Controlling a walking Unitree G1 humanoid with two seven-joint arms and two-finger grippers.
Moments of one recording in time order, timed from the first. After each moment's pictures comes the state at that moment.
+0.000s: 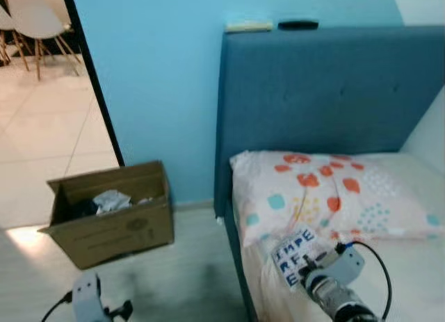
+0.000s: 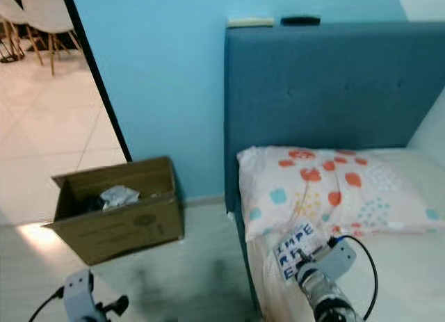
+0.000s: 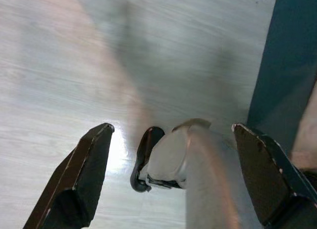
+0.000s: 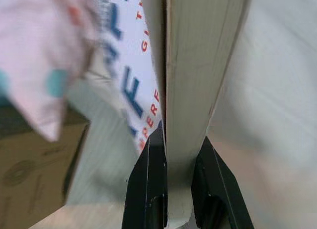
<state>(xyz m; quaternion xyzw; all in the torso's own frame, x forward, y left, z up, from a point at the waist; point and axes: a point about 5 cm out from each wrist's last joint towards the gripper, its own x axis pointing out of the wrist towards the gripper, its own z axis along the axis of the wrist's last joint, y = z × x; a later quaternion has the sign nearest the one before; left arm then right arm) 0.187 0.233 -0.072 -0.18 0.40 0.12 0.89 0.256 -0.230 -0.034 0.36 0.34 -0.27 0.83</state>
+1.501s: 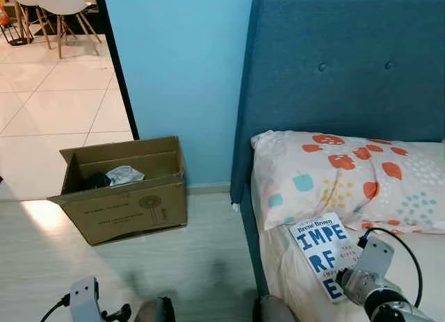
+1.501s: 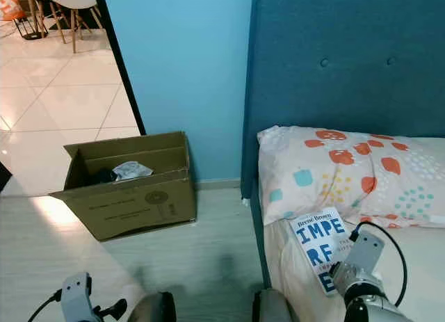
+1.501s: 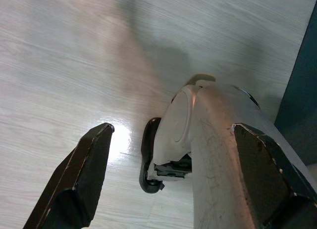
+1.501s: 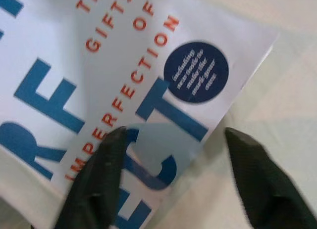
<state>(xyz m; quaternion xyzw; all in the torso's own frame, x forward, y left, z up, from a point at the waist) 0.181 0.233 -0.075 -0.18 0.41 0.11 0.89 0.257 -0.290 -0.006 0.14 0.44 -0.35 0.82</state>
